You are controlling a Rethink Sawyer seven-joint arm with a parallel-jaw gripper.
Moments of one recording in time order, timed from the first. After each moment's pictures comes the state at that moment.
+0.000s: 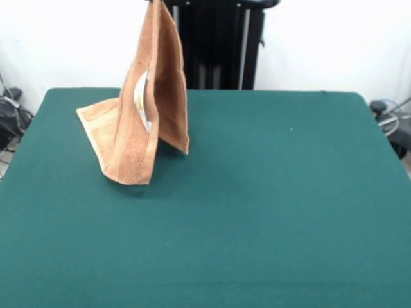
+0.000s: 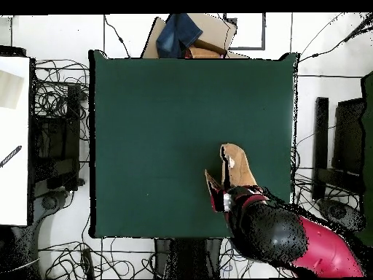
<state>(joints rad) -1.04 -1.30 0.68 2.31 0.03 0.58 1.17</state>
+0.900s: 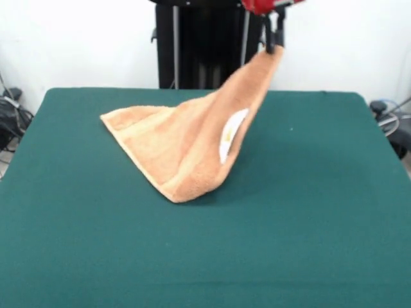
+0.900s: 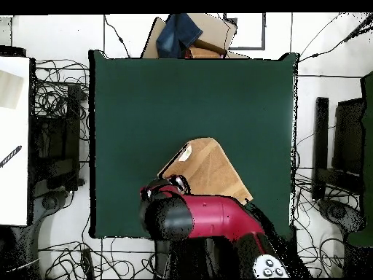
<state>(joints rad) -0.54 -1.09 0.47 2.27 -0.10 0.35 1.23</state>
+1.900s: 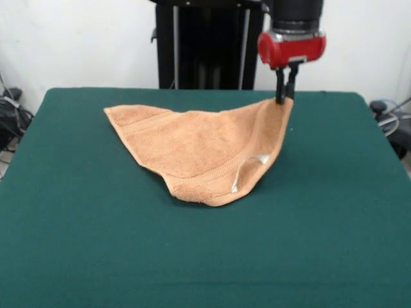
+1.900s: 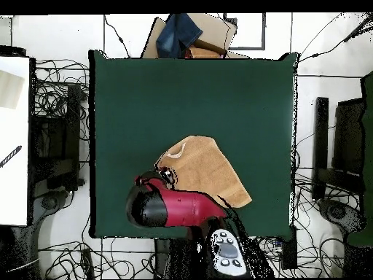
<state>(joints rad) -0.19 -0.81 0.11 2.13 -0.04 0.05 1.25</state>
